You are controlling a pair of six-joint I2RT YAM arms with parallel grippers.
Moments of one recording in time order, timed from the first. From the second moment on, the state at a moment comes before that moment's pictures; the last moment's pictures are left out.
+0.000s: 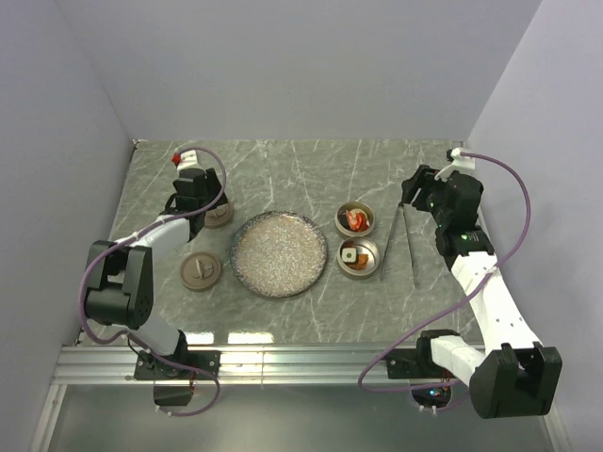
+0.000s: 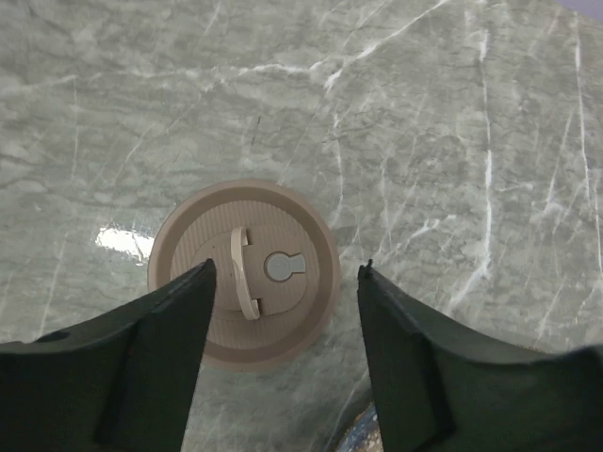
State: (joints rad) left arm -0.16 1.56 0.88 0.19 -0.22 -0.39; right arm 0.03 1.05 0.84 -0.07 -0.04 0.27
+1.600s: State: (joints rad) left arm -0.30 1.53 1.09 -0.04 -0.08 -0.36; right arm 0.03 1.01 0.80 -0.02 -0.07 0.29
